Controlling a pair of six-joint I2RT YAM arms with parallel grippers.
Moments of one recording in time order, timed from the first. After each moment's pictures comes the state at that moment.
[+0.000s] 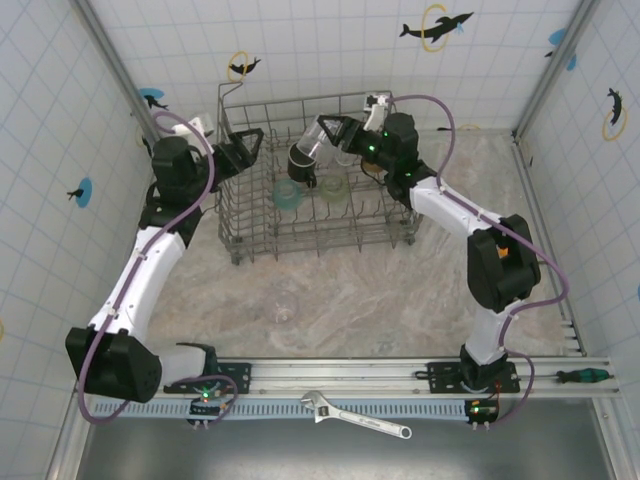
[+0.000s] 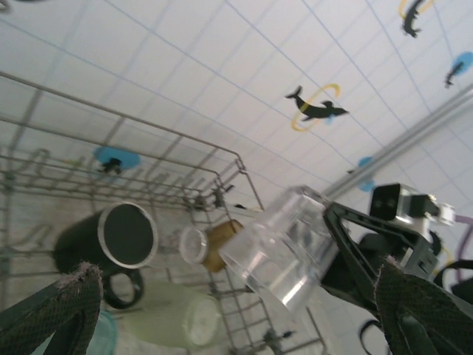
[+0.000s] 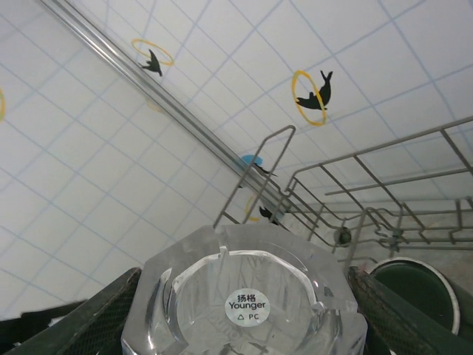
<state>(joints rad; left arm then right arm) -0.20 1.25 1.14 -0.04 0.44 -0.68 0.49 1.84 1.43 0.44 -0.38 0.81</state>
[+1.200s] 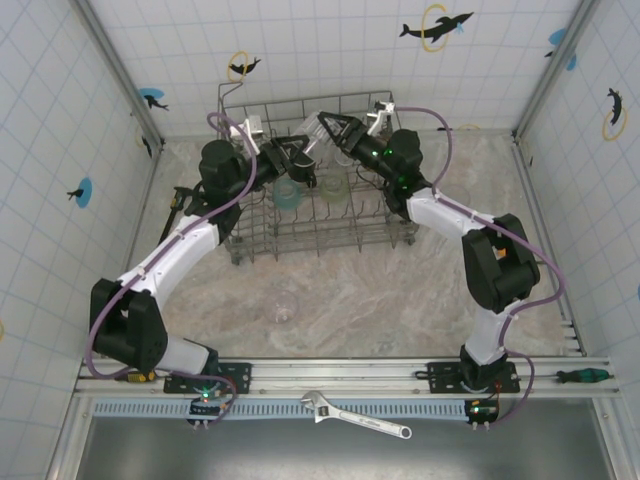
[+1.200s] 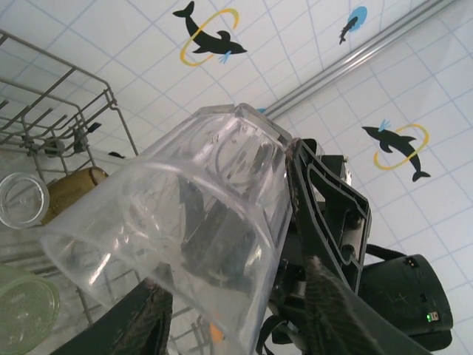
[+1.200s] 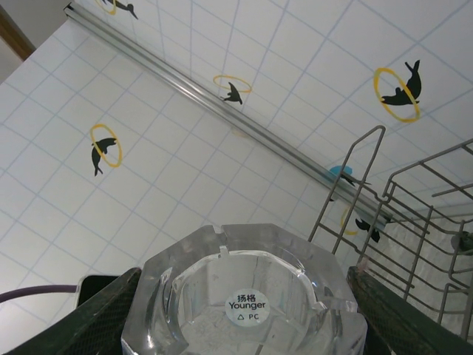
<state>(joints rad) -0.38 1.43 1.09 0.34 0.55 -0.95 0.52 1.84 1.31 0.79 -0.43 1.11</state>
